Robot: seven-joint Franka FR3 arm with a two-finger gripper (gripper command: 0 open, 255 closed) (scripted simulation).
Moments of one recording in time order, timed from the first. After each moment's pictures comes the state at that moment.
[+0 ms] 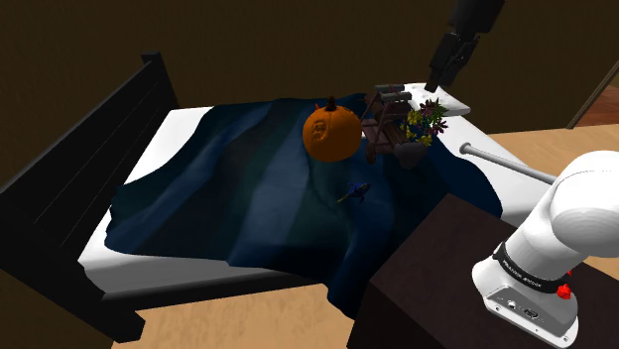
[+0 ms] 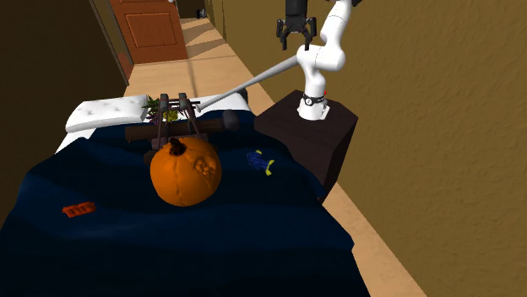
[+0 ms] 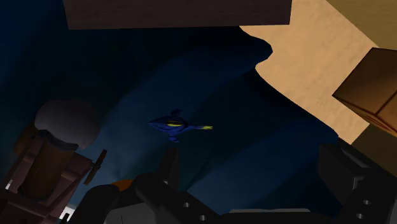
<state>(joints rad) 0.02 -0.80 -0.03 -2.35 0.12 1.64 -0.04</state>
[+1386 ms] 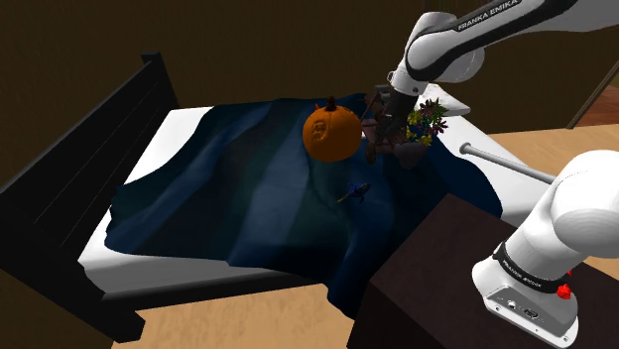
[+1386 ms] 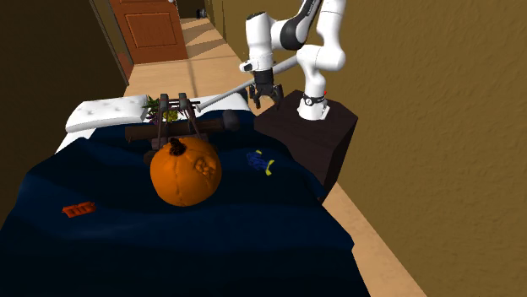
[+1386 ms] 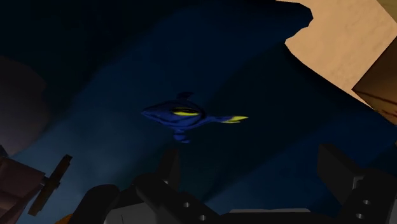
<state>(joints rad) 0.05 -0.31 -0.18 -2.54 0.21 2.27 -0.32</state>
